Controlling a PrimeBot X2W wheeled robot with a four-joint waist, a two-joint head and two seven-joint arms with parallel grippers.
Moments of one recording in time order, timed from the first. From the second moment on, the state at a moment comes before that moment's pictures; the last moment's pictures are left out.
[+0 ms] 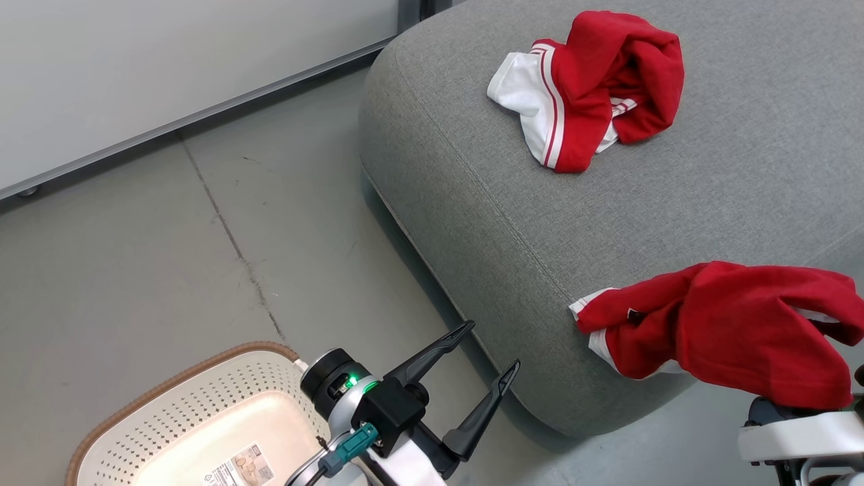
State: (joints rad) left arm -0.26 0.10 -0.69 0.24 -0.23 -0.13 -0.26; right arm -0.01 -0.10 -0.08 0.05 0.15 0.13 -0.26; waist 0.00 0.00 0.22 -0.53
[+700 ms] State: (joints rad) left arm -0.37 0.13 -0.73 0.24 -0.20 -0.13 -0.26; right arm -0.38 -0.30 -0.24 -0.04 0.17 0.13 -0.26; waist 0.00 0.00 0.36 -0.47
